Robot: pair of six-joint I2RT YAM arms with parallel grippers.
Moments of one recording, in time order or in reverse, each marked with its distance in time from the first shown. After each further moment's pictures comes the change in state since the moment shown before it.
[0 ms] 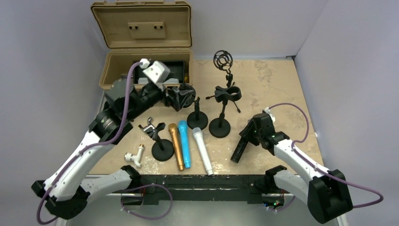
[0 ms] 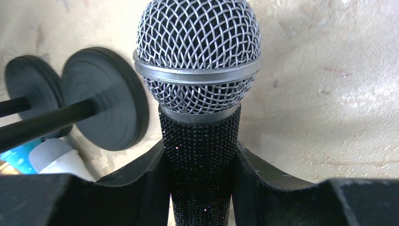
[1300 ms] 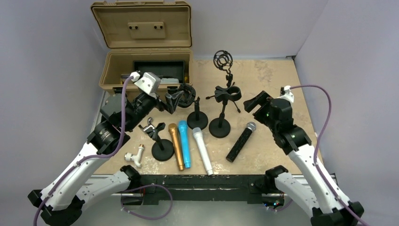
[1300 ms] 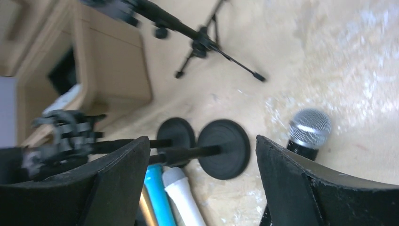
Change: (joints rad) left arm -0.012 -0.216 -0.249 0.139 -0.206 0.081; right arm 0.000 -0.148 0.325 -0.117 0.127 0.006
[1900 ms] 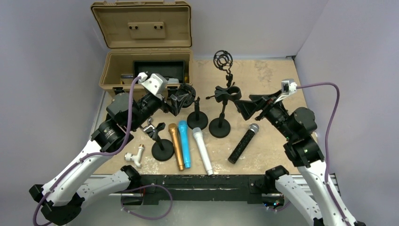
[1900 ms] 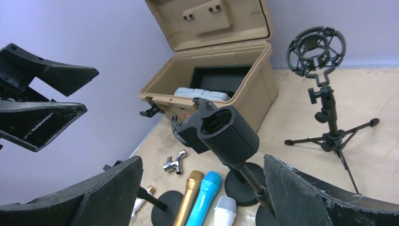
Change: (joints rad) left arm -0.040 0.039 0.000 -0.002 0.012 0.002; right arm 0.000 -0.227 0.064 0.312 -0.481 -0.359
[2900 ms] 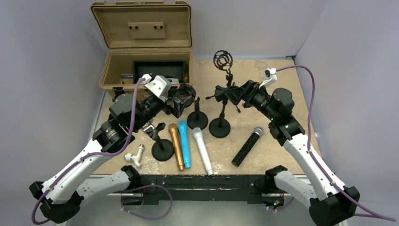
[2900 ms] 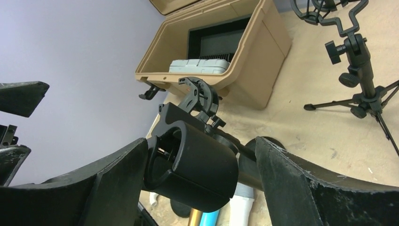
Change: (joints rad) left arm -0.042 0.010 0.000 -0.008 -0.018 0.012; right arm 0.000 0.313 0.000 0.180 -0.043 0.162
